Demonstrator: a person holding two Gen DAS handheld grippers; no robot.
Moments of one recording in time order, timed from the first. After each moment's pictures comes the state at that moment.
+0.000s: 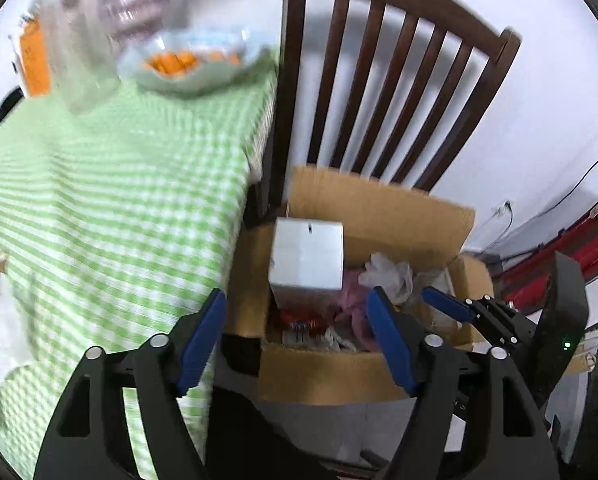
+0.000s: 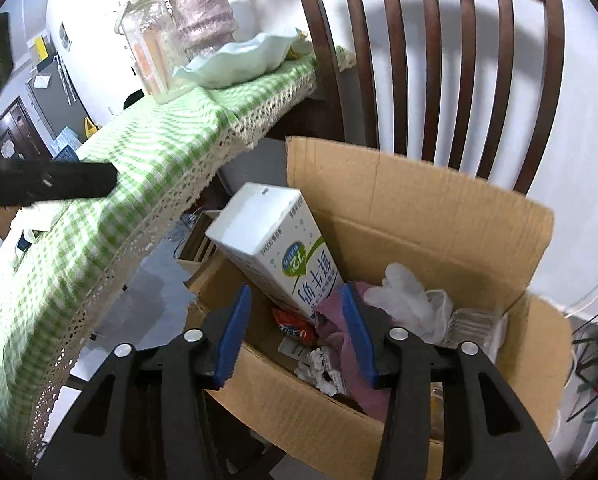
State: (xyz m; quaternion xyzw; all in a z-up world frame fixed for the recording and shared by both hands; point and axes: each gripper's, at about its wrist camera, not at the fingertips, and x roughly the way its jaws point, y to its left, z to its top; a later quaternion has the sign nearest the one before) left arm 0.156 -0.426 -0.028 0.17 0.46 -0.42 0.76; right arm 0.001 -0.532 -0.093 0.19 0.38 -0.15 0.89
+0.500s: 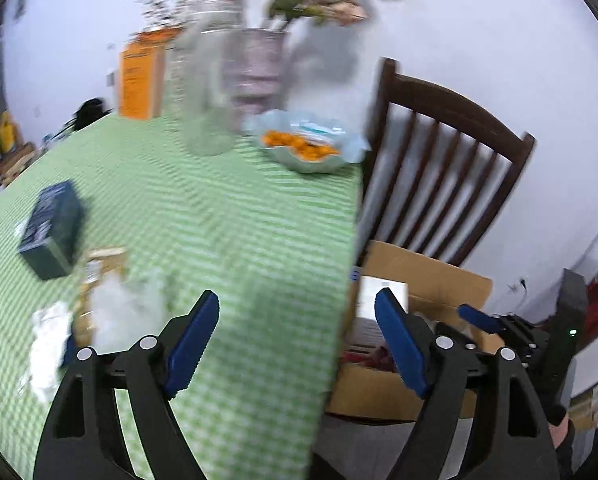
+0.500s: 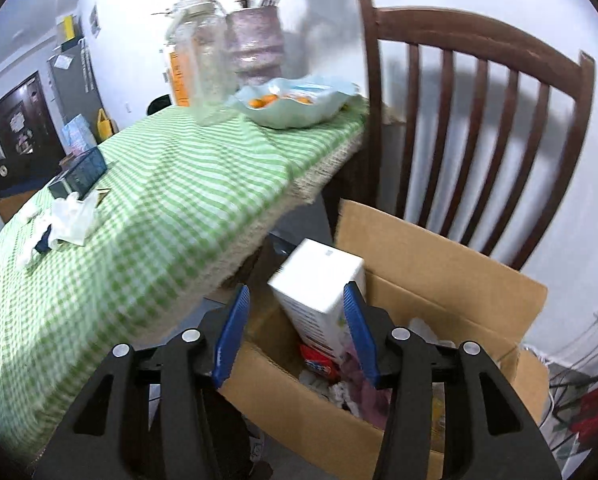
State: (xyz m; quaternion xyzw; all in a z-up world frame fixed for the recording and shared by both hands) left arm 0.185 -0.294 0.019 0.08 0.38 -0.36 0.85; right arm 0.036 -0.476 -0.038 0.12 0.35 -0.15 0.92
